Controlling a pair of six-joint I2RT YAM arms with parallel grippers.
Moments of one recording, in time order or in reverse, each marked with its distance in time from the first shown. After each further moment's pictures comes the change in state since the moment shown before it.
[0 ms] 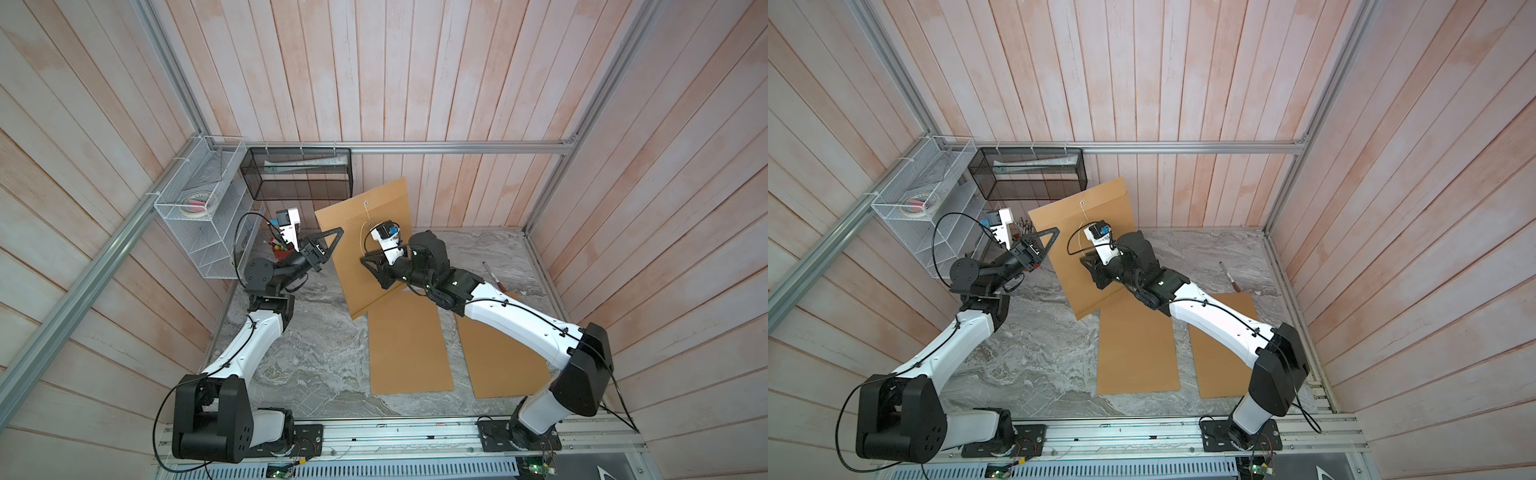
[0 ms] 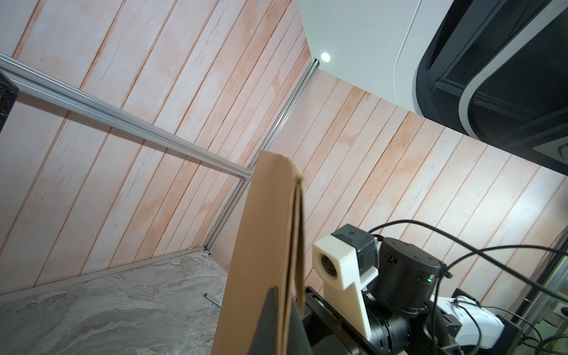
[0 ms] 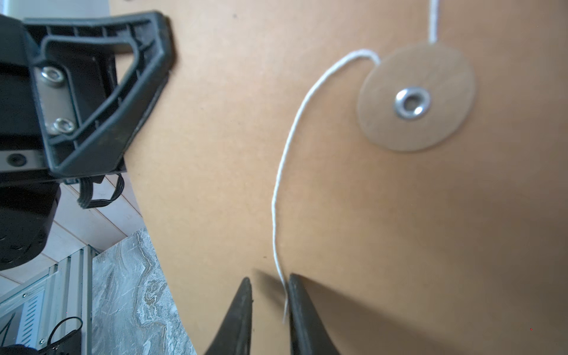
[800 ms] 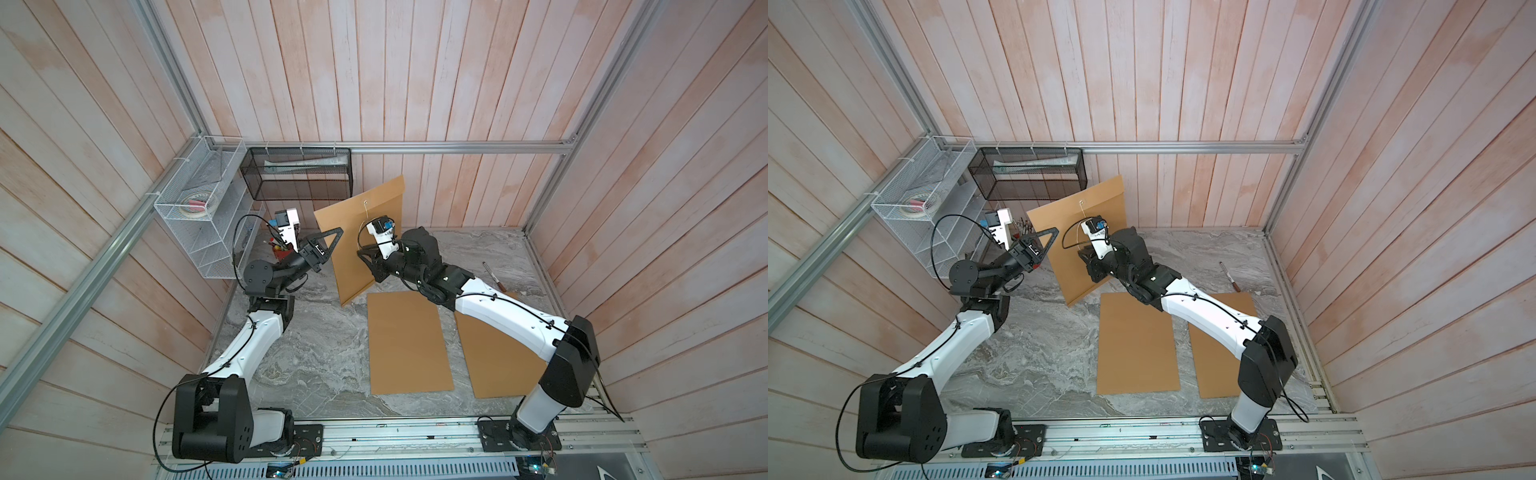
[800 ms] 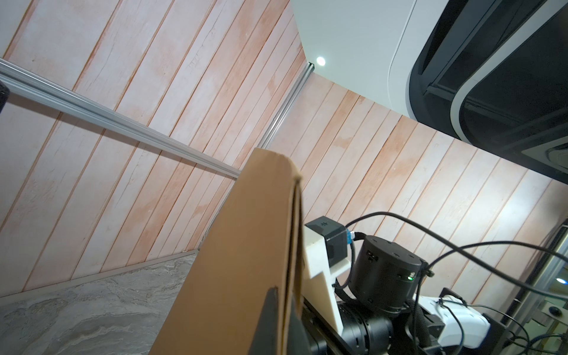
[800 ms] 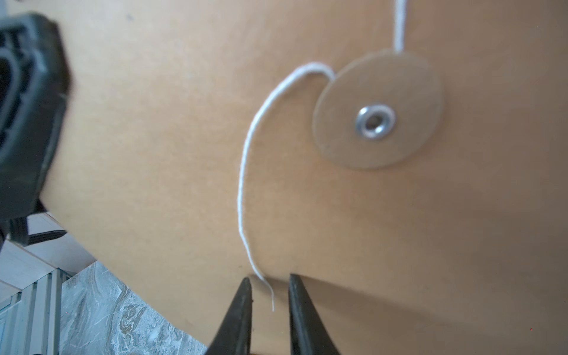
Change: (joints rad) left arm 0.000 0.001 -0.008 0.040 0.000 -0.031; right arm 0.000 0.074 0.063 0.027 0.057 0.001
